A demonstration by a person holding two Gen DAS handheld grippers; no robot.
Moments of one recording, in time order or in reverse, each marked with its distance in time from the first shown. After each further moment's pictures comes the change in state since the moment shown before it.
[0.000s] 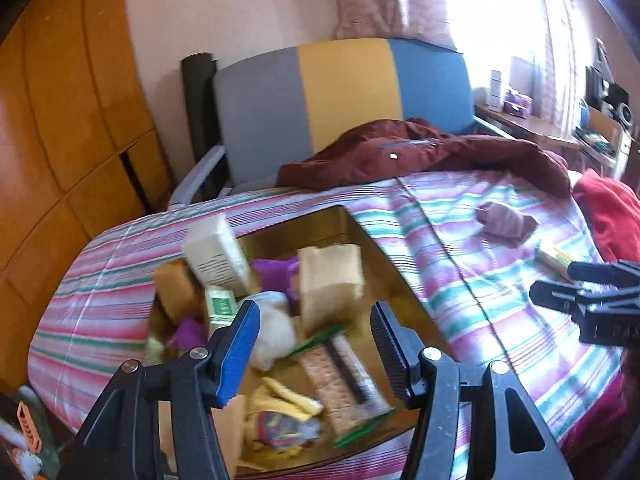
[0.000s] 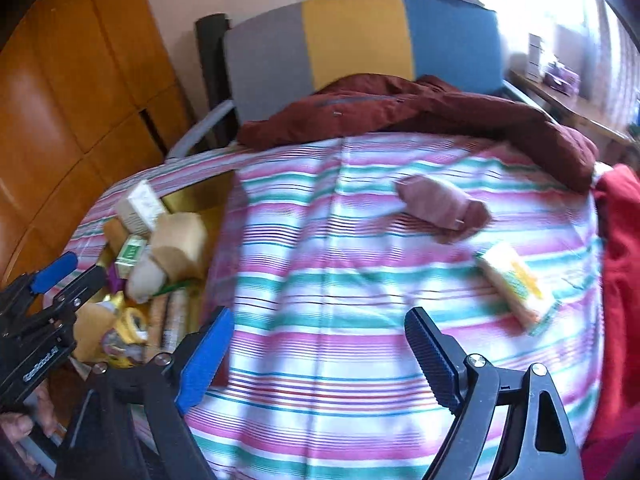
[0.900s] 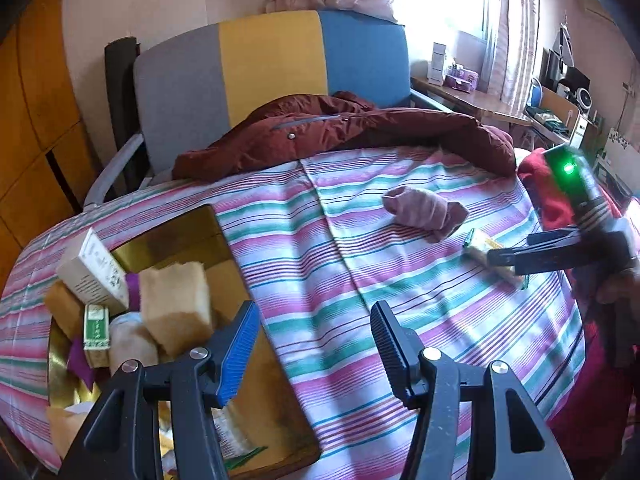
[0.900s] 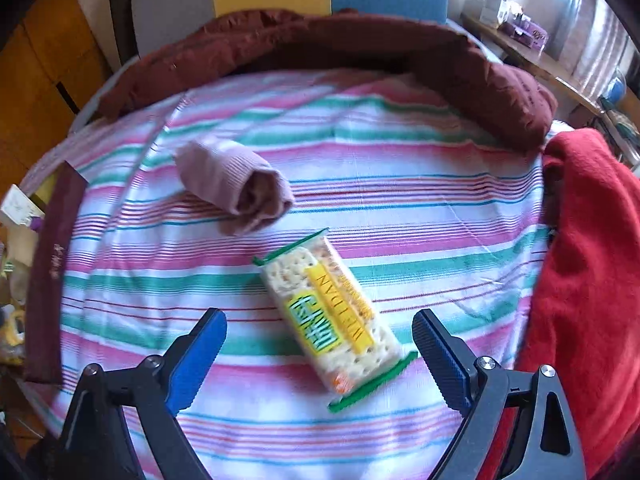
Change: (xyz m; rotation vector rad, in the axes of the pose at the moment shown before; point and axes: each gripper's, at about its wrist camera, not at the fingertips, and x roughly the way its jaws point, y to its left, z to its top) left arm 0.042 -0.095 0.032 0.053 0.104 -0.210; right arm 0.067 -0.165 0.038 0.030 0.250 -0.187
